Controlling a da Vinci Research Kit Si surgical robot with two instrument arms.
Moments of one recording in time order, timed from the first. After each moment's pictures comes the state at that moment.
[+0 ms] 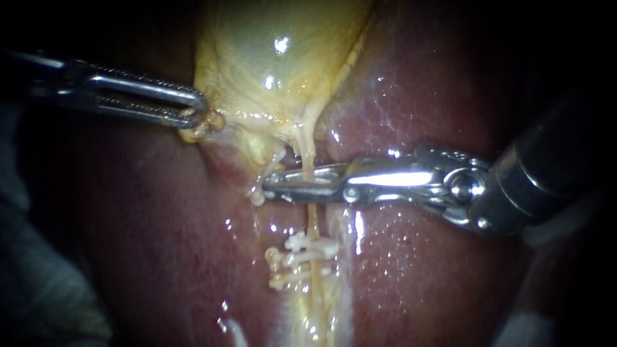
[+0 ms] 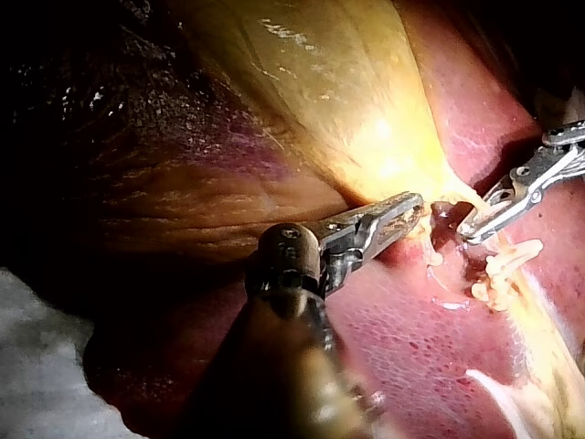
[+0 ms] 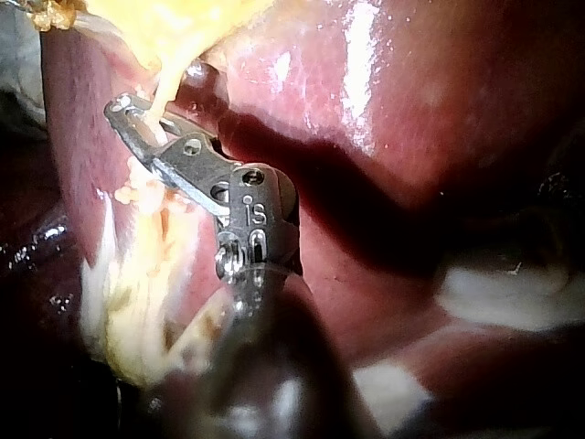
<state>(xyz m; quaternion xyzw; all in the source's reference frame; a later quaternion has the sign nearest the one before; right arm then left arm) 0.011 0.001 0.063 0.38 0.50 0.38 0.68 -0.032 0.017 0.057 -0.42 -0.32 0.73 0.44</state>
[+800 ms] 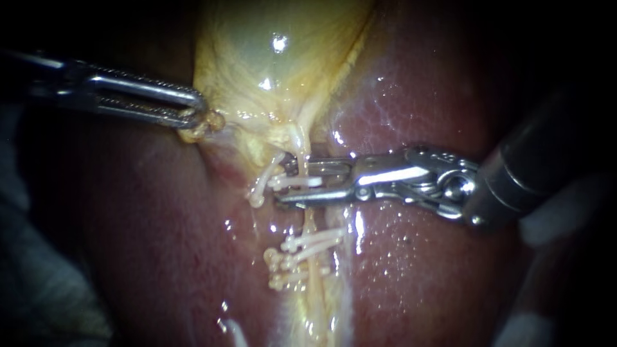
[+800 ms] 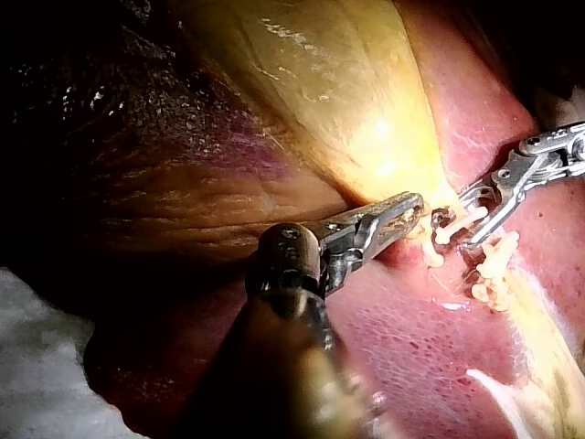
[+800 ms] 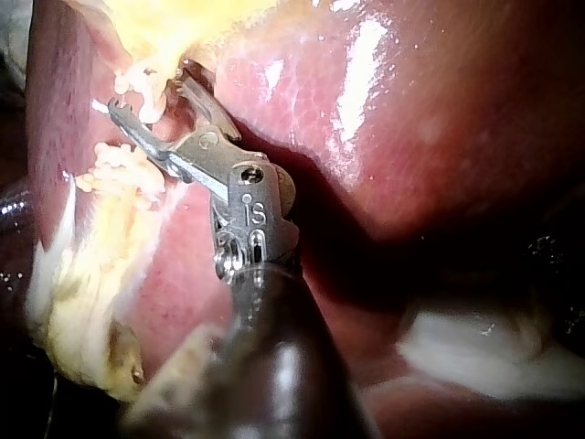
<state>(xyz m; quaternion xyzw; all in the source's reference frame) 0.011 0.001 0.068 0.32 0.53 0.32 0.71 -0.032 0.017 0.057 -0.42 -0.32 0.73 0.44</state>
